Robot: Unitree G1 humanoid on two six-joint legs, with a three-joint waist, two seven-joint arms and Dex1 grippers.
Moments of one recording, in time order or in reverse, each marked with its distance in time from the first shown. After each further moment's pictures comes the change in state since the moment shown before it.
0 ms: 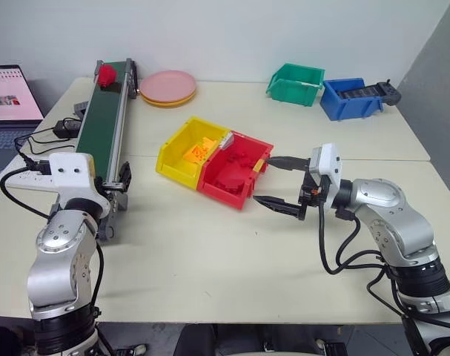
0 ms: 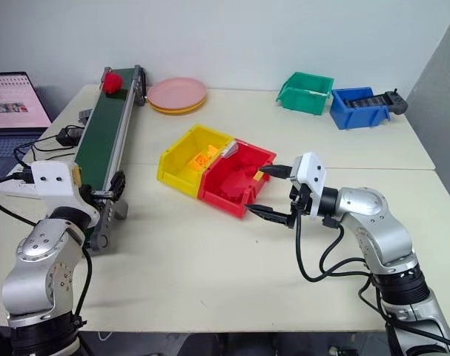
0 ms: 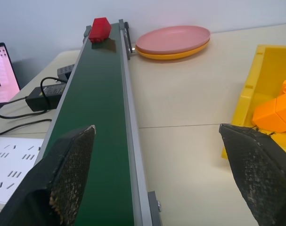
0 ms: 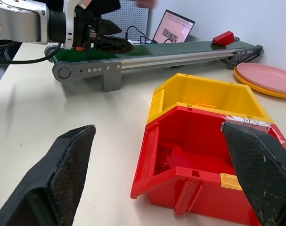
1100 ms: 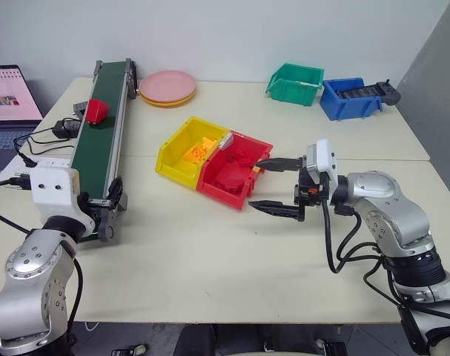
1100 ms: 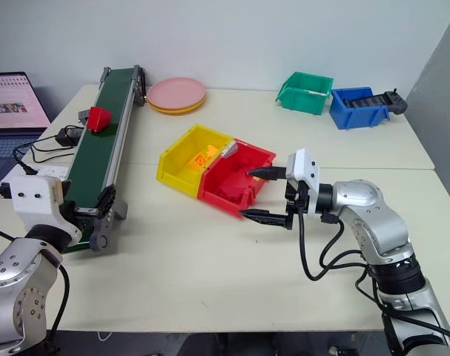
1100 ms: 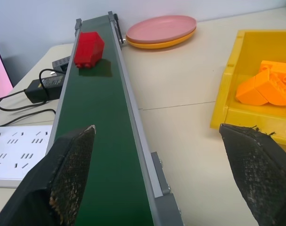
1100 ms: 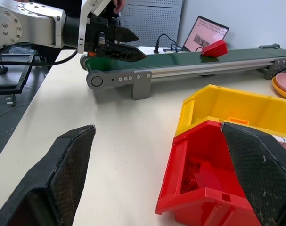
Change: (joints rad) left arm 0.160 0.067 0.098 -0.145 -0.096 0.063 -0.083; right arm -0.079 0.007 0.022 0.045 0.048 0.031 0.125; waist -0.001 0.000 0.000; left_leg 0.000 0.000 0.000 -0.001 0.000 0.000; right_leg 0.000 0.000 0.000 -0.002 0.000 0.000
